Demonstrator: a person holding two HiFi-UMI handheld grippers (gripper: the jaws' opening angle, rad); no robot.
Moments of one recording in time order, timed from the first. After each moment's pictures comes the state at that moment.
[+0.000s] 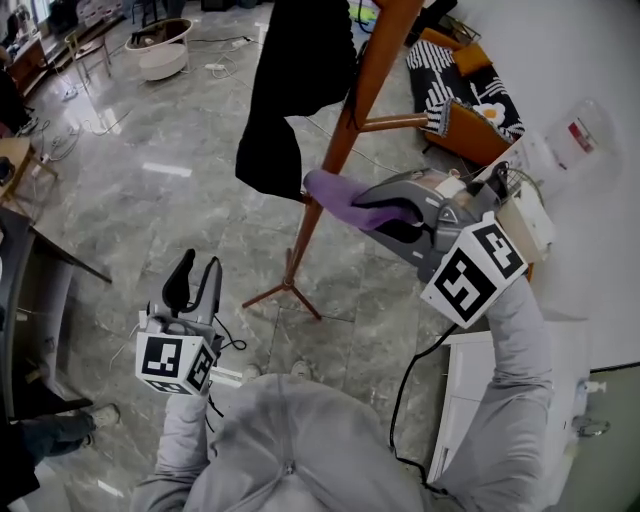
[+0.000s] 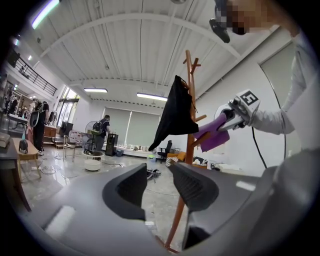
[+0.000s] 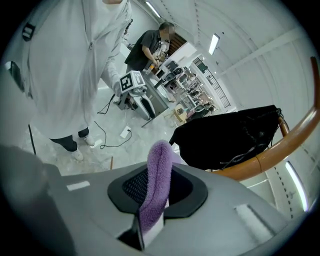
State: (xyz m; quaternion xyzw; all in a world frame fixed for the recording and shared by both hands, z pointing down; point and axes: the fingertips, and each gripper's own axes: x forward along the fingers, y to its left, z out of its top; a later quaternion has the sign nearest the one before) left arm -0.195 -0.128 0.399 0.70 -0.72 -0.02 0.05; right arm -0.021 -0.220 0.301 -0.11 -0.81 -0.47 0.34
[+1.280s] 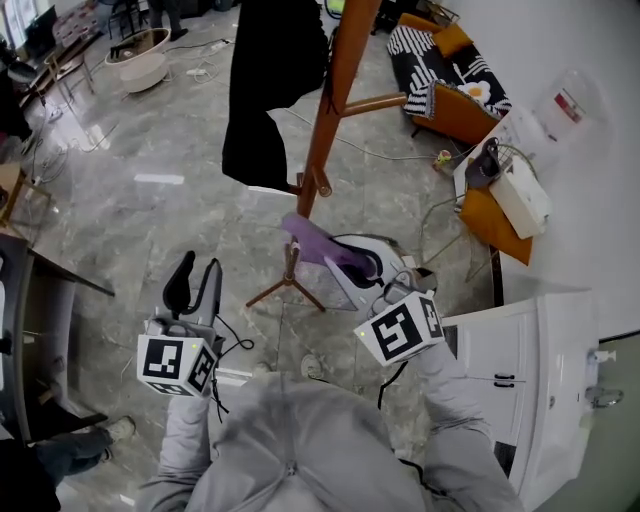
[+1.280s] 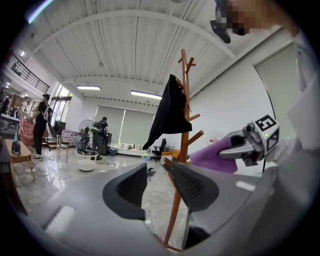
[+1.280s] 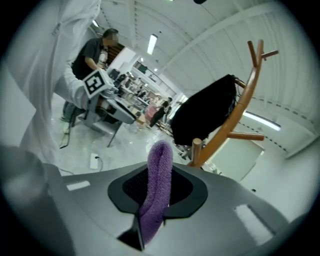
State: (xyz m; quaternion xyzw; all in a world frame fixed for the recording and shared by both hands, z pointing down) left arm -0.186 -0.126 0.400 0.72 -0.69 -0.01 0.05; right arm -0.017 -0.190 0.377 0.15 -0.92 -0.28 0.23
